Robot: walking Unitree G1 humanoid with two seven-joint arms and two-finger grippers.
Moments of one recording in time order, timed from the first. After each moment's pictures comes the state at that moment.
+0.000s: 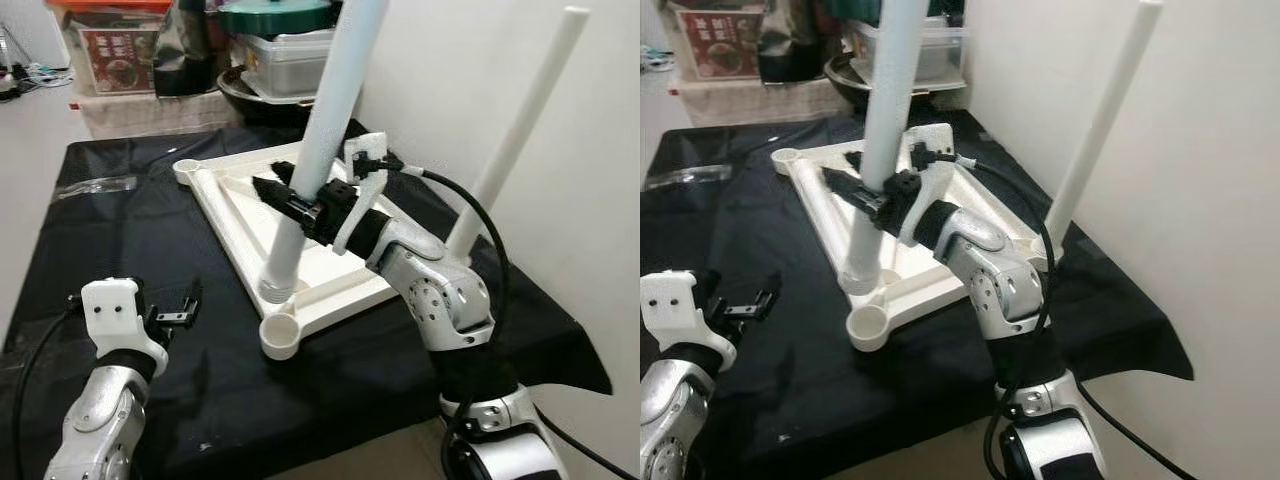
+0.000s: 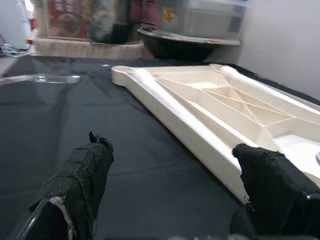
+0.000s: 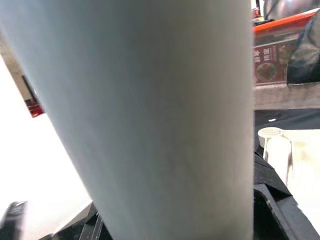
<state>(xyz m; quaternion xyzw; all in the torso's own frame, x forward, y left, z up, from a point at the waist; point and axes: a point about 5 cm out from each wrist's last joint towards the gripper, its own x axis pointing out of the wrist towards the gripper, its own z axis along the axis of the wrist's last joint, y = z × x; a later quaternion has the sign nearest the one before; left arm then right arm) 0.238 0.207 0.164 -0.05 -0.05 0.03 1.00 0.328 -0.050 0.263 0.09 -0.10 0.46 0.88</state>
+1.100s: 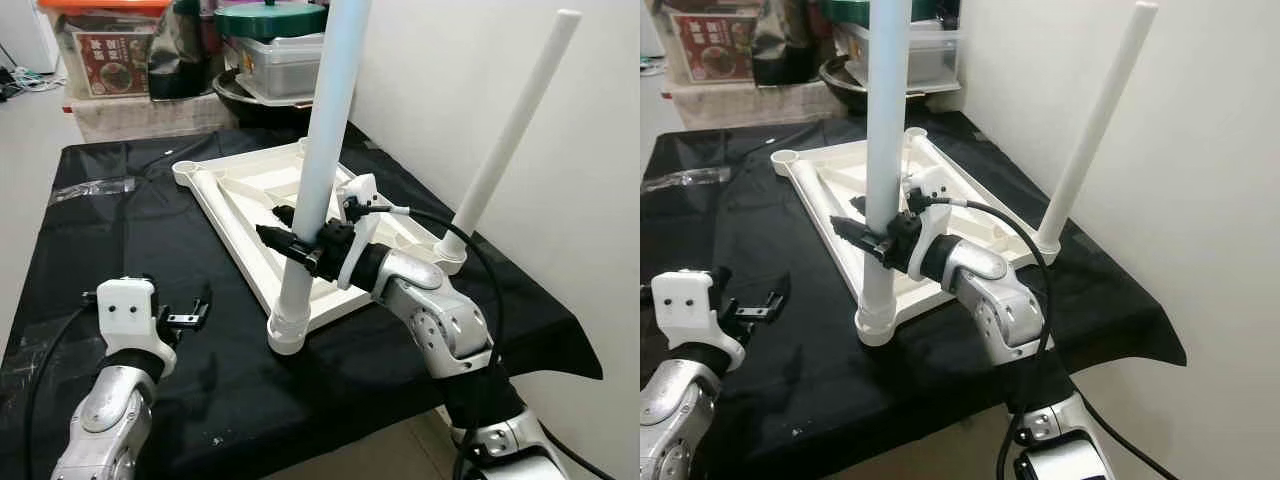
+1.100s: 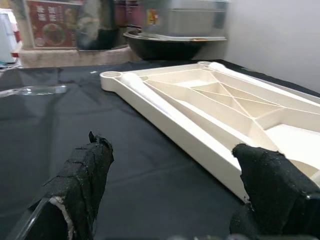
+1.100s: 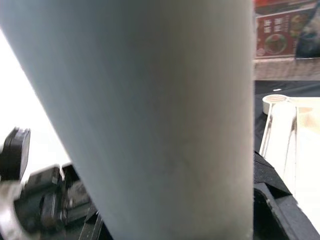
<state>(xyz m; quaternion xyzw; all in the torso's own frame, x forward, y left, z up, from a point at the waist) 0.238 0.205 0.165 -0.01 -0.05 0.03 1.00 0.317 -0.054 0.223 0.02 -0.06 0.51 0.86</state>
